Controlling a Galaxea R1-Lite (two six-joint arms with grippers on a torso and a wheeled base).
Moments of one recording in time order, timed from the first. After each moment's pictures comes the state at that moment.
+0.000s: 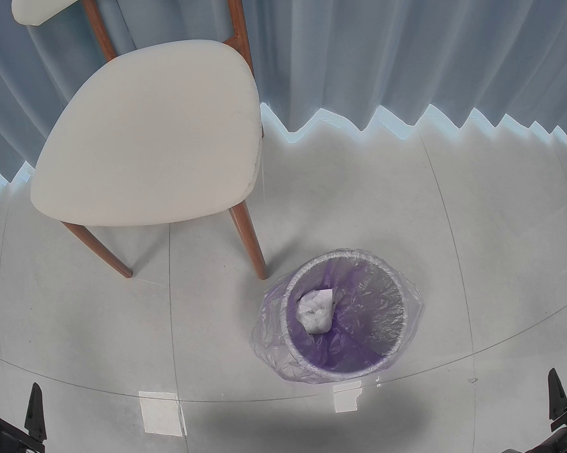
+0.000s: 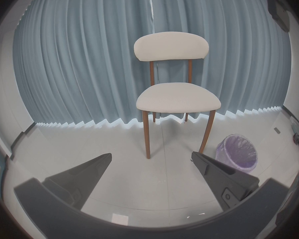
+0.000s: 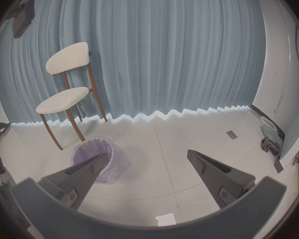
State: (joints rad) left arm 0.00 0.01 -0.02 -0.04 0.14 0.01; right arm 0.00 0.01 -0.02 0.00 -0.02 0.01
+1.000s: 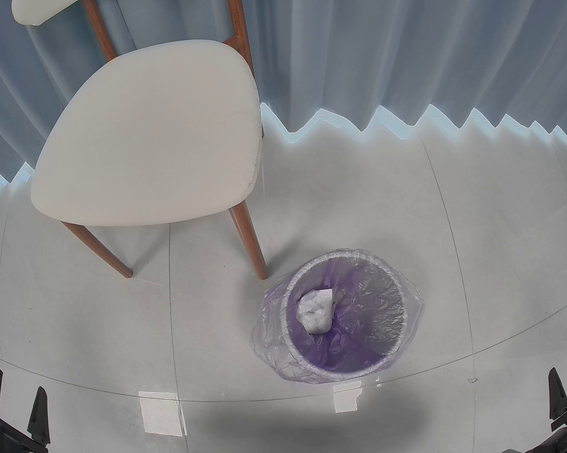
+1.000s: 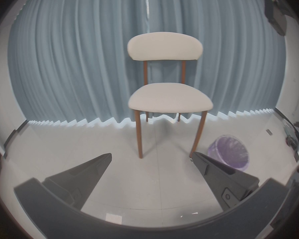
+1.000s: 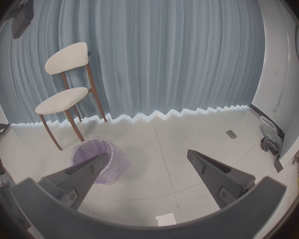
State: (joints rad) left arm 0.00 0.01 -0.02 -0.04 0.07 -0.01; right arm 0.00 0.01 -0.02 0.00 -0.03 0.02
